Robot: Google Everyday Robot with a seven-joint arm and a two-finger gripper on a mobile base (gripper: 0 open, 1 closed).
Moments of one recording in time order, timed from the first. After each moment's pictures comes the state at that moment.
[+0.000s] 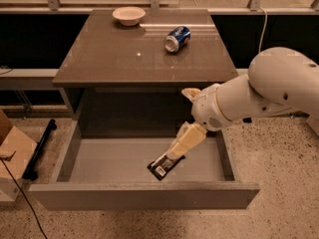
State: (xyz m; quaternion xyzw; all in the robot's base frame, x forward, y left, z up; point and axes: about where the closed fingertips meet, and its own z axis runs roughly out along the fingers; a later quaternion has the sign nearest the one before) arm 0.503 -0.056 0.821 -0.58 0.72 0.17 0.35
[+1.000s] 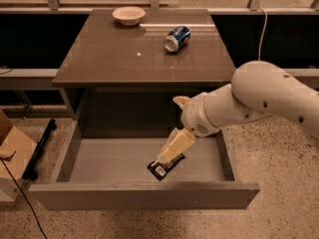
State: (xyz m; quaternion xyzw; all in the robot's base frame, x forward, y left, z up) arm 0.510 -0.033 0.788 -0.57 0.72 0.19 0.34
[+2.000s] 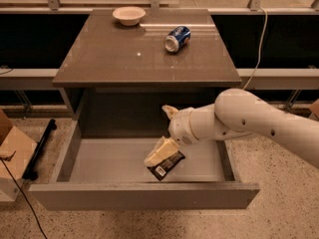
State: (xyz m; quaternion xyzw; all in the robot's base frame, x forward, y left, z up) arm 0.536 0.001 0.733 -0.56 0.70 0.22 0.39
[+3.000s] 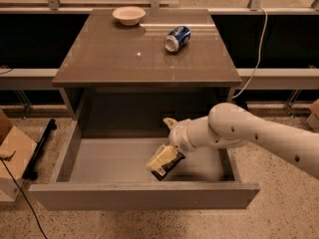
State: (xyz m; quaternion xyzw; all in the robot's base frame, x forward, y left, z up) arm 0.559 -0.002 0.657 -0.53 0.72 0.25 0.36
